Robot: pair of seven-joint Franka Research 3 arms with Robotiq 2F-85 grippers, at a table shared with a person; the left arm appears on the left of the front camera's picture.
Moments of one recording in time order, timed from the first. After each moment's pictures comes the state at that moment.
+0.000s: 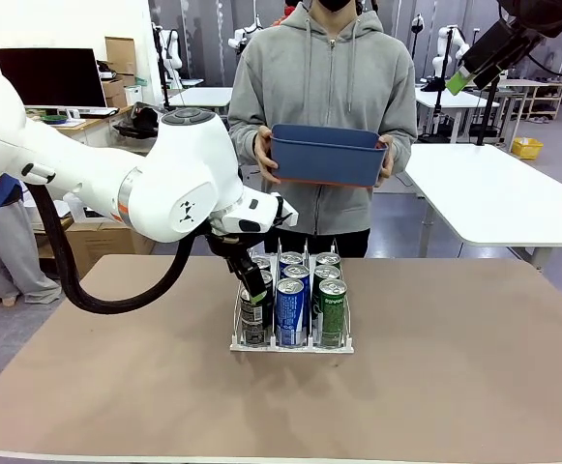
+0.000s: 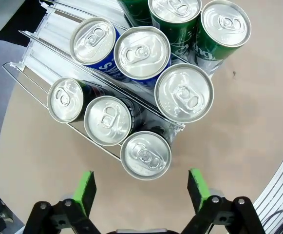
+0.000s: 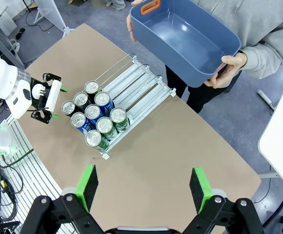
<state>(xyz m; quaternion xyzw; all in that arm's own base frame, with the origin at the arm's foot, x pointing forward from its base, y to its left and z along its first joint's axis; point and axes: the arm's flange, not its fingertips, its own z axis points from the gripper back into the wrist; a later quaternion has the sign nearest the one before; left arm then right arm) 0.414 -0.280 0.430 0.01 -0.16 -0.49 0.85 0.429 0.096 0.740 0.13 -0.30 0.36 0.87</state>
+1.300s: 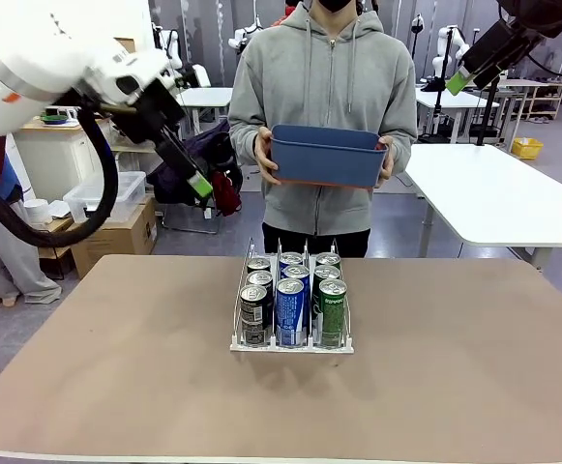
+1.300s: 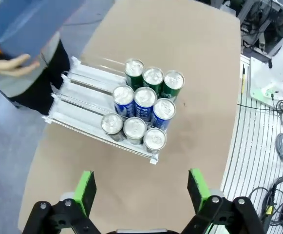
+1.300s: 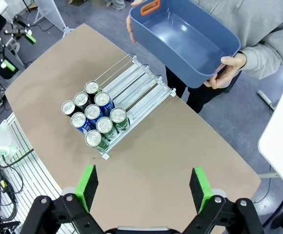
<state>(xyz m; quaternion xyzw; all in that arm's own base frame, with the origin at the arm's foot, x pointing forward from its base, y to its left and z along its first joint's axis) 0.441 -0.139 0.623 -0.17 -0.26 -0.55 0.78 0.429 0.096 0.740 0.13 -0.30 0.36 0.87</state>
